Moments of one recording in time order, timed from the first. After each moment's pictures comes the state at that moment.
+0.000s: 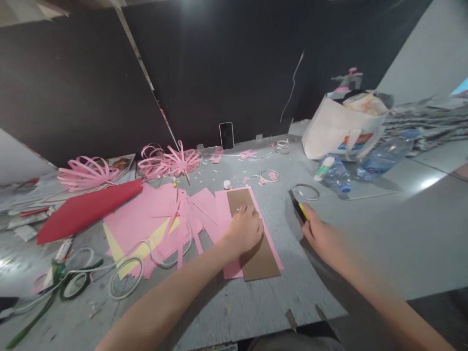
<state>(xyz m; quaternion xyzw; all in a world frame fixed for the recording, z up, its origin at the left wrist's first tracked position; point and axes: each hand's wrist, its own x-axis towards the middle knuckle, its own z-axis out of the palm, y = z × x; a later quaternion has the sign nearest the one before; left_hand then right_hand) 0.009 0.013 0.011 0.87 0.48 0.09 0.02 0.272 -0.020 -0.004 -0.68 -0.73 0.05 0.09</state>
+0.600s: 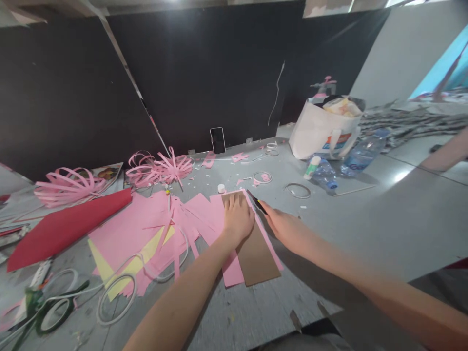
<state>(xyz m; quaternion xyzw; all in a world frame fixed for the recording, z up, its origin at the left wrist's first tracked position) 0.017 0.058 -0.026 0.80 0.57 0.18 -0.01 0.200 0.002 0.017 -0.55 -0.82 0.09 0.13</state>
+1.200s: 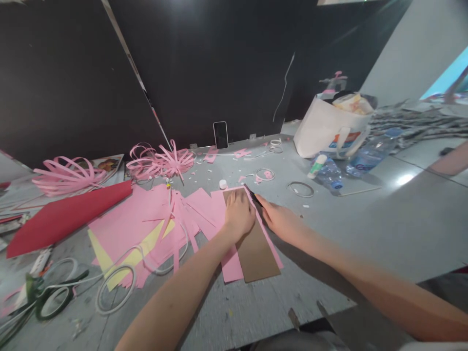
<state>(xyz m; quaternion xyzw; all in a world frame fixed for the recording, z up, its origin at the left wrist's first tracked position) 0.018 0.063 -0.030 0.79 0.58 0.19 0.00 0.187 0.027 0.012 -0.56 -0.82 0.09 0.09</state>
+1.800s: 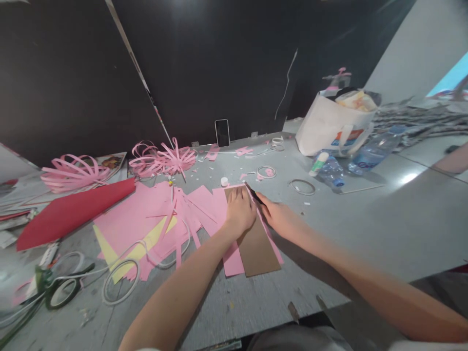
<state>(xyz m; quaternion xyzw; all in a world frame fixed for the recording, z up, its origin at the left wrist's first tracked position) 0.019 0.064 -0.032 0.78 0.59 0.21 0.03 0.181 0.024 0.014 -0.58 -0.79 0.12 0.13</state>
